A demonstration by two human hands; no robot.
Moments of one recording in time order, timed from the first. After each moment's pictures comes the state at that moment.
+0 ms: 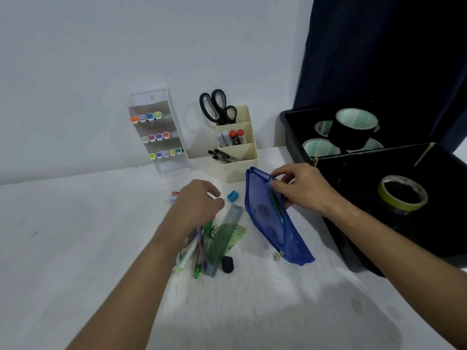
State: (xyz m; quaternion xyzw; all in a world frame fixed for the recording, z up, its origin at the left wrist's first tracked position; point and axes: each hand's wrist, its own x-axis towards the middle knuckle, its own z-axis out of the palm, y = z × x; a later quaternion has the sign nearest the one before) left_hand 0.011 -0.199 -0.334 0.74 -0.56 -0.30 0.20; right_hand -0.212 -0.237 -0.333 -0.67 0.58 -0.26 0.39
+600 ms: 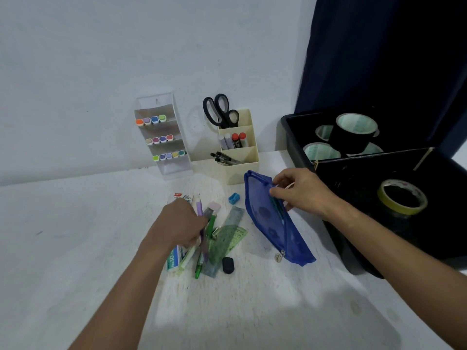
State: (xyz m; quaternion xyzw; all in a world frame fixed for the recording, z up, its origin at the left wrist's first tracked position) left_hand 0.035 -0.174 -0.337 0.80 -0.53 -0.28 0.07; right_hand -0.213 -0.238 -0.338 -0.66 0.57 -0.26 0.41
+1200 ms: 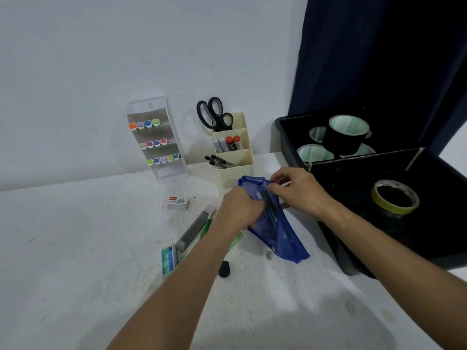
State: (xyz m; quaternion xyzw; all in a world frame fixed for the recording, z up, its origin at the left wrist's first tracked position) left_hand -0.070 -0.212 -0.345 0.71 -0.57 -0.35 0.22; right_hand -0.215 -0.242 -0.340 -0.64 0.58 -0.30 0.40
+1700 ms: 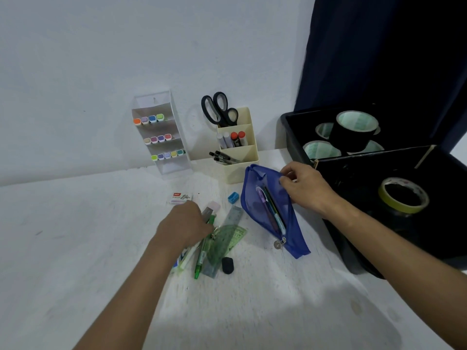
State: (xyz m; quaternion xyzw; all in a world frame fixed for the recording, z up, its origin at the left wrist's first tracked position) left_hand 0.029 -0.184 -0.358 0.79 -0.57 -0.23 0.01; right_hand -0.213 -0.245 -0.341 -0.64 0.61 -0.29 0.35
